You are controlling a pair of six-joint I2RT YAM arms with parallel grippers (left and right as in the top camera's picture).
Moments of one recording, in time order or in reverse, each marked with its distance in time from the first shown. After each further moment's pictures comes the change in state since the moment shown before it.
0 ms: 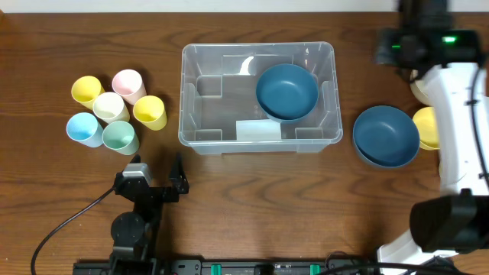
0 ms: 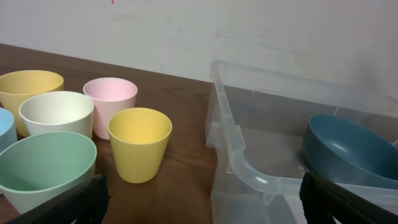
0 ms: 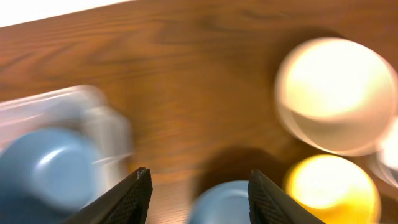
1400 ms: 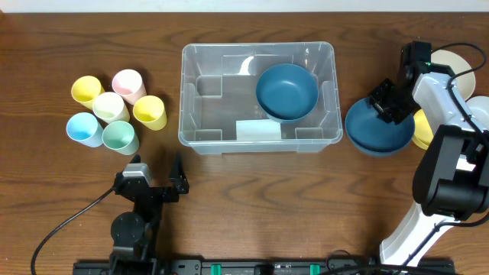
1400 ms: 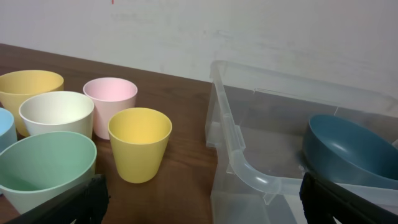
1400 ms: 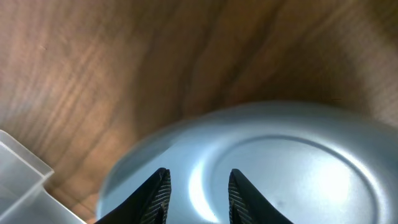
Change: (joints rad) left arm 0.000 0.000 0.000 0.000 0.000 0.000; right arm -0.116 0.227 -0.370 0.176 -0.215 0.507
